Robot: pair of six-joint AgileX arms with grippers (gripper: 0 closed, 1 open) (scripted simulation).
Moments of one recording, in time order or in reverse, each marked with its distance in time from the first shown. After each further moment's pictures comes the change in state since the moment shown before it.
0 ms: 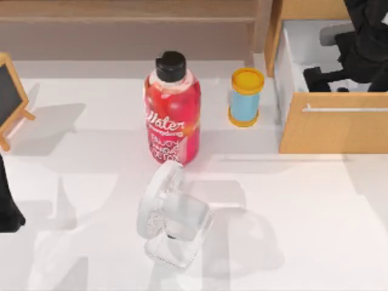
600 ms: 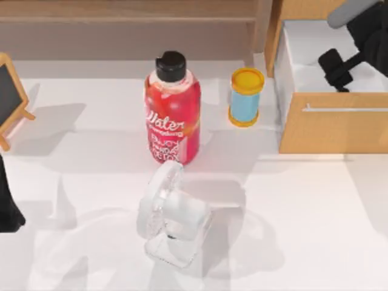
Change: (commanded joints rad) left arm 0.000 0.000 0.000 0.000 0.000 0.000; right arm 0.024 -0.404 -0.695 1.120 0.141 -0.520
